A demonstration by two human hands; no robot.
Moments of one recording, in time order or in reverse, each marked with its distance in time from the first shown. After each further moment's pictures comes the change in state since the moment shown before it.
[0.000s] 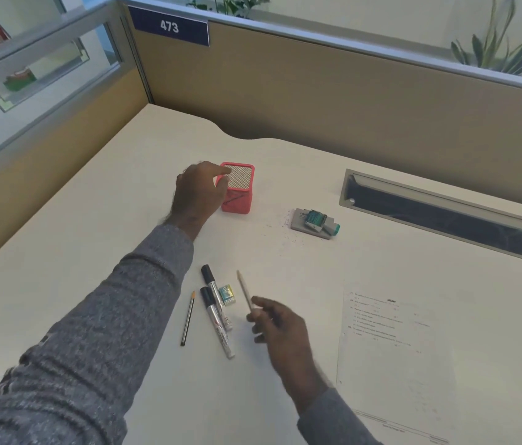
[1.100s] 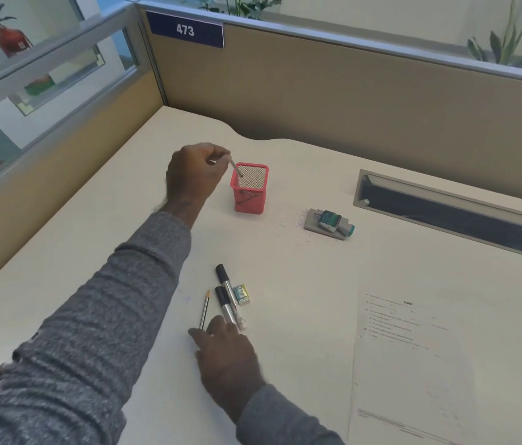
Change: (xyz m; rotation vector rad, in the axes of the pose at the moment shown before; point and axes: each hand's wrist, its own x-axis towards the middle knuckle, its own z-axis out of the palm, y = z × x) left_hand 0.006 0.009 -0.046 -0.192 0.147 -0.106; right_hand -0.013 0.037 0.090 -1.203 -0.296 -0.577
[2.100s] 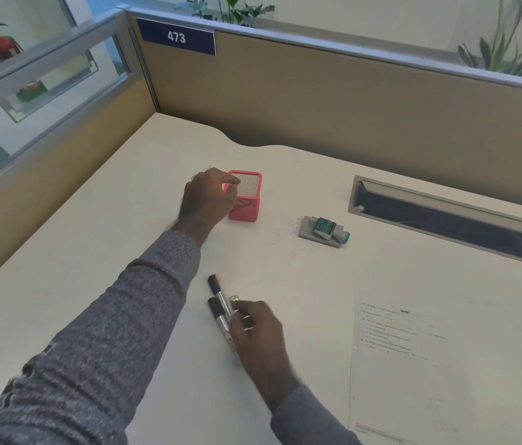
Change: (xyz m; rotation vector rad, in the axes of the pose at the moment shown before) left_hand -0.006 -0.011 0.041 0.233 -0.184 0.058; right_hand 0.014 0.043 -0.043 0.808 0.317 0.417
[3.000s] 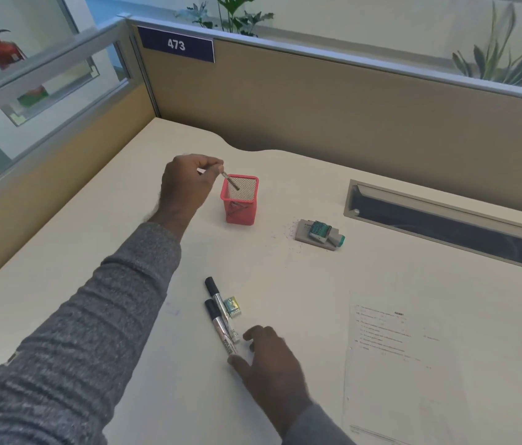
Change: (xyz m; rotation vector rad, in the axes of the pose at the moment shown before) left_hand 0.007 0.006 -0.039 -0.307 0.131 -0.067; right_hand -0.025 0.030 -0.021 -0.576 -0.246 0.014
